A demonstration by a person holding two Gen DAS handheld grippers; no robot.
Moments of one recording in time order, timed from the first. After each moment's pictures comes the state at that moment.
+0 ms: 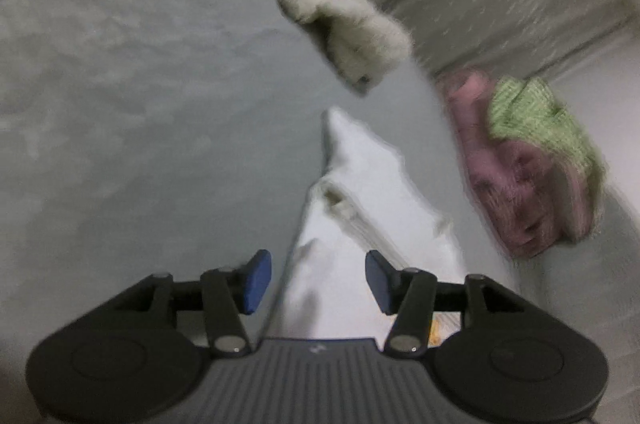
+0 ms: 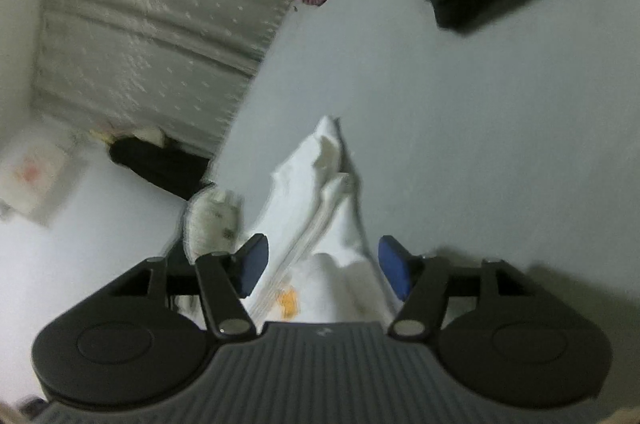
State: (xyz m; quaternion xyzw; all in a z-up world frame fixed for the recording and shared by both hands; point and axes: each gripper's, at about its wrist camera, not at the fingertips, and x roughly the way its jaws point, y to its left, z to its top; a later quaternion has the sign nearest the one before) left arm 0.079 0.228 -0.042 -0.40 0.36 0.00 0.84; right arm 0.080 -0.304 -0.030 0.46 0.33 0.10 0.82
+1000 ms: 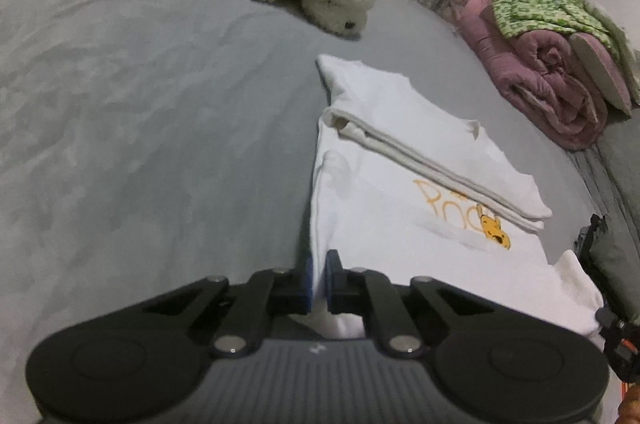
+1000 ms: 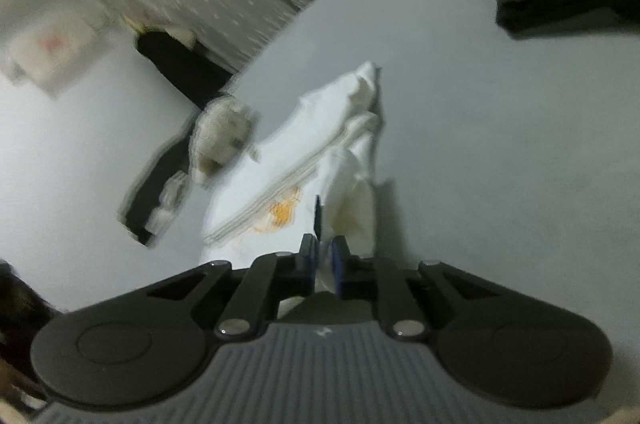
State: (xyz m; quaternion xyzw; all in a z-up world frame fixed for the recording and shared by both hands) left arm 0.042 0.180 -0.027 -0.23 0.40 0.01 0.89; right arm 0.056 -0.302 -0.025 0.39 0.35 0.22 0.82
